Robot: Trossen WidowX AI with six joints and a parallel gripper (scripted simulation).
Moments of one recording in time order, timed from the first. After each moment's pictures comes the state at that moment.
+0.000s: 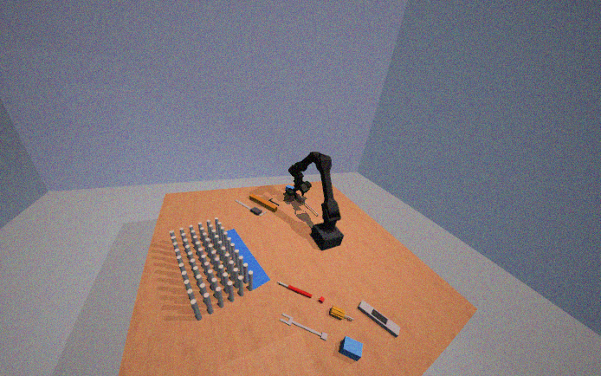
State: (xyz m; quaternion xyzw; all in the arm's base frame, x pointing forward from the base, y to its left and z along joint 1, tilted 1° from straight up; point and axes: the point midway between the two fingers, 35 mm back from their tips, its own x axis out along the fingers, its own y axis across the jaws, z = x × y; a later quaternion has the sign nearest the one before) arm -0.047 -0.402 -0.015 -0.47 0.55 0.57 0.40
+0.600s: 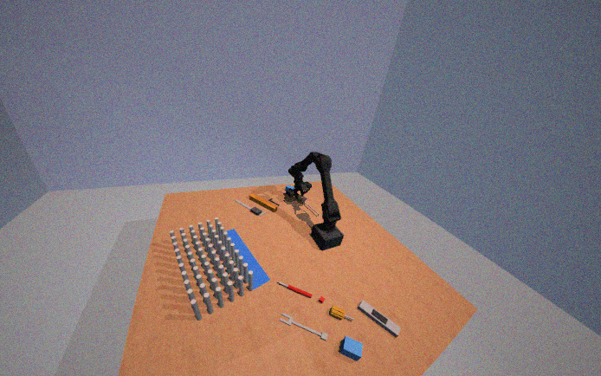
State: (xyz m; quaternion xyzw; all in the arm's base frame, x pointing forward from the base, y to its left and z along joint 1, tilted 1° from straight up) arm -0.047 -0.398 -0.018 -0.47 0.54 0.57 0.41
